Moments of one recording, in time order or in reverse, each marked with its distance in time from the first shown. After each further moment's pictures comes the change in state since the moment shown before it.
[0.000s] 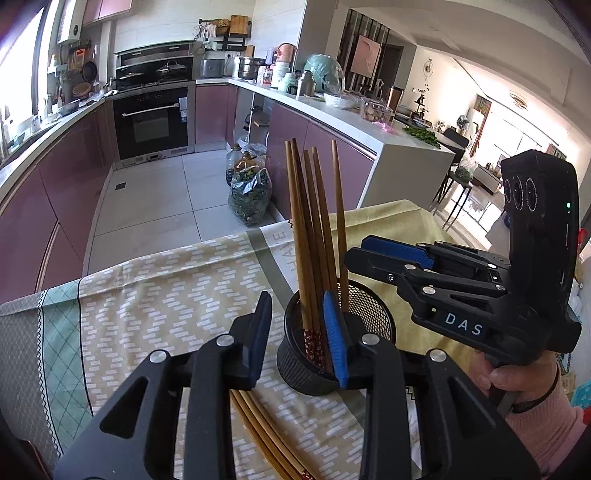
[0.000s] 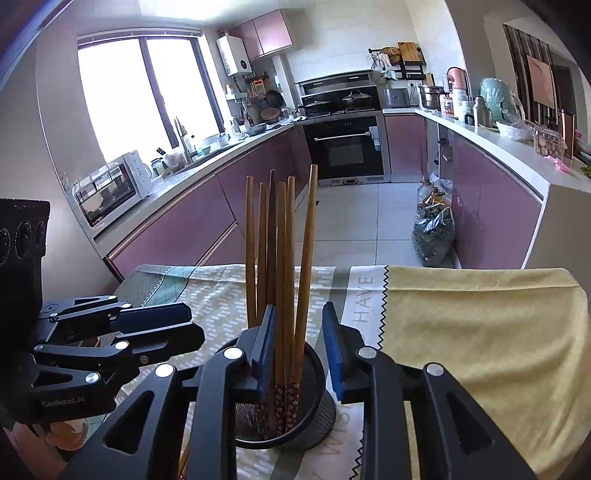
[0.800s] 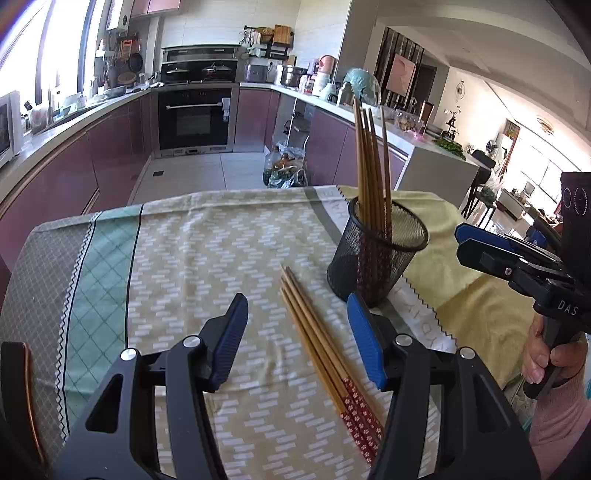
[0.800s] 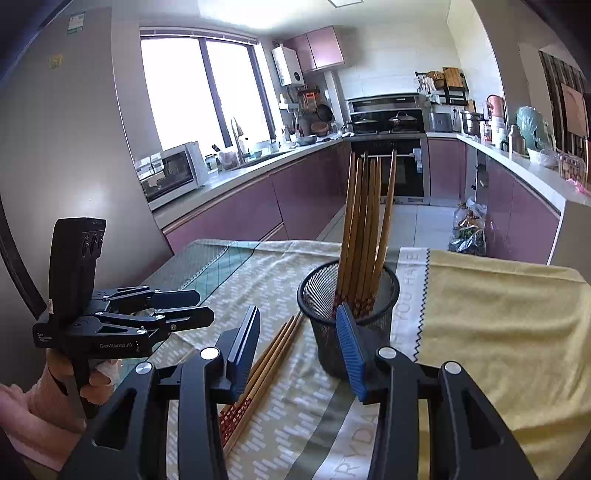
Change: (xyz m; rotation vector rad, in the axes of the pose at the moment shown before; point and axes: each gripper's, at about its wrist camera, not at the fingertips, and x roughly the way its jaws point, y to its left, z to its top) left arm -0.059 0.036 -0.118 -0.101 -0.037 0.112; right arm -0.063 0.042 -0.069 -0.119 -0.043 0.146
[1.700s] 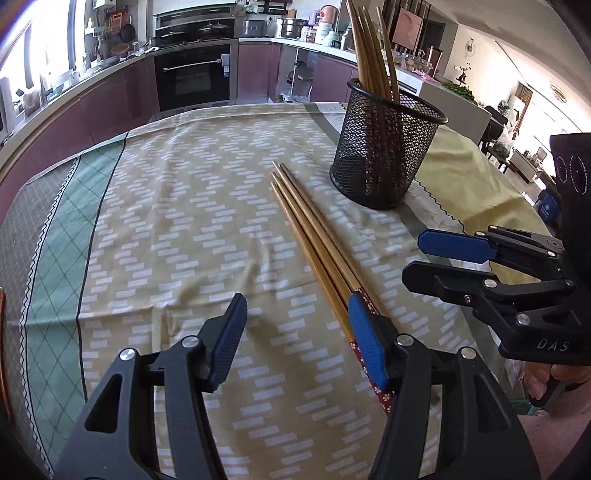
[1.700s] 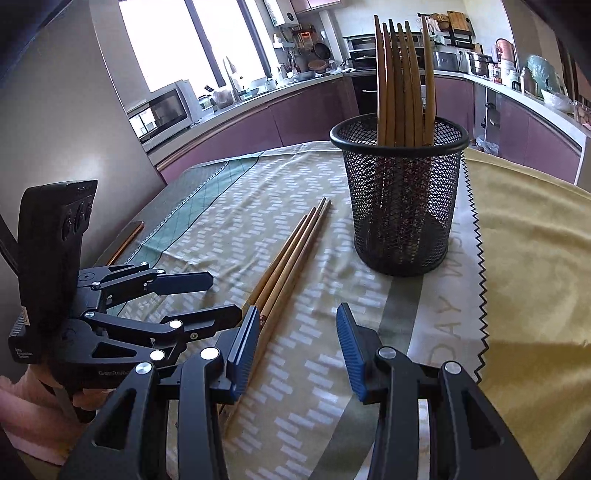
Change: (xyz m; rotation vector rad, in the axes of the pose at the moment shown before) left arm 0.046 -0.017 -0.063 0.034 0.180 0.047; right arm 0.058 0.028 -0.067 0.047 0.231 0.008
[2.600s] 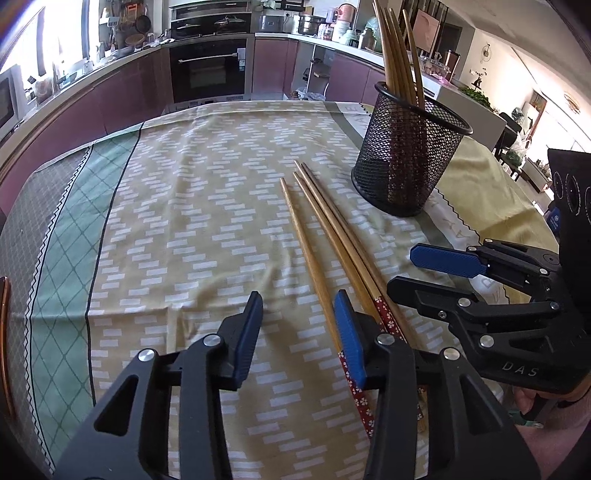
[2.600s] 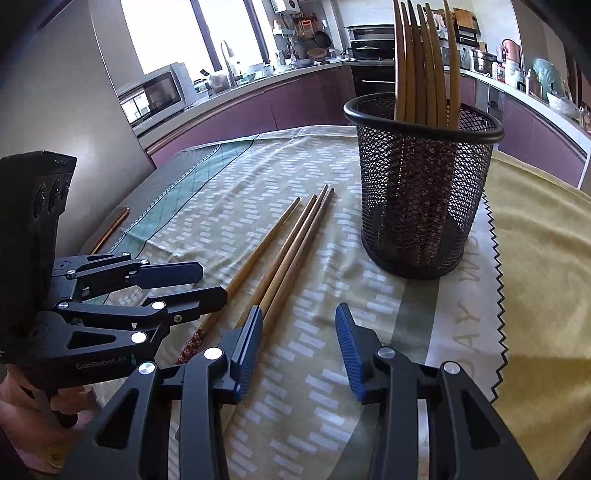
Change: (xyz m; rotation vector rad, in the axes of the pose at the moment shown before) left arm 0.003 0.011 0.005 -0.055 0.013 0.032; right arm 0.024 0.004 0.006 -0.035 0.058 -0.051
